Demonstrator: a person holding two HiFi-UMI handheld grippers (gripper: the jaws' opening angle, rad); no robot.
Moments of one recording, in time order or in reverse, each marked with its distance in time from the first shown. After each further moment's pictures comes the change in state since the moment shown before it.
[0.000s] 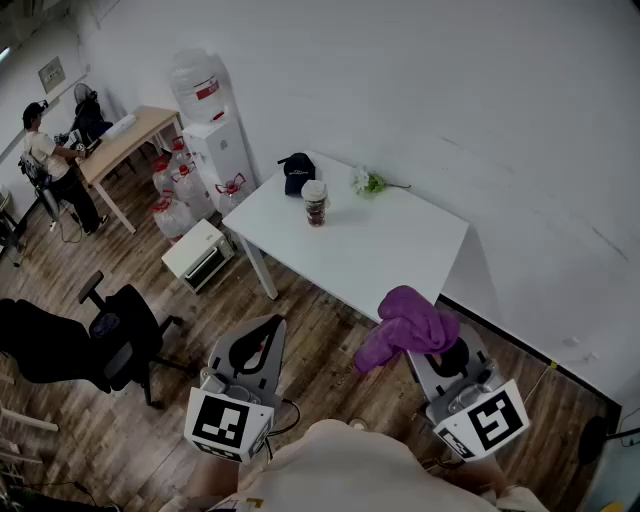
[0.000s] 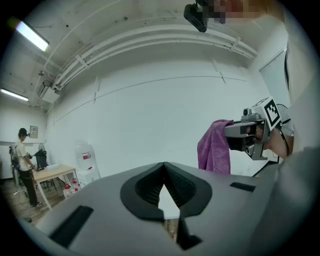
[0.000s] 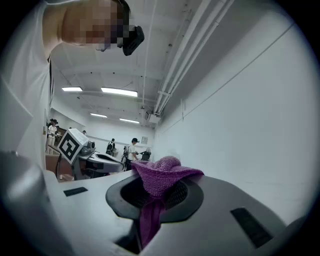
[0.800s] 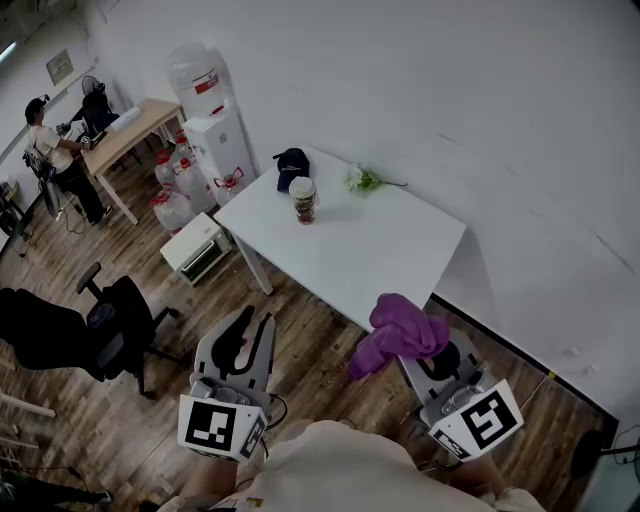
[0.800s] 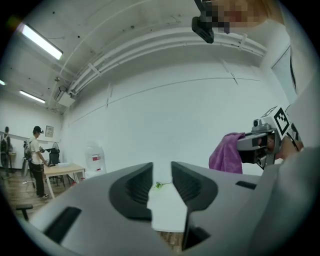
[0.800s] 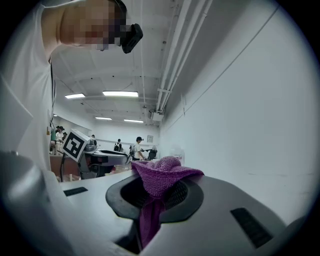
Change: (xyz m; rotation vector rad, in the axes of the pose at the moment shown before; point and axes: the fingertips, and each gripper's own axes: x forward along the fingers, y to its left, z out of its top) left arm 0.041 -0.029 0.009 -0.067 -0.069 0.151; right arm -0.026 -0.056 -0.038 0.052 0.027 0.082
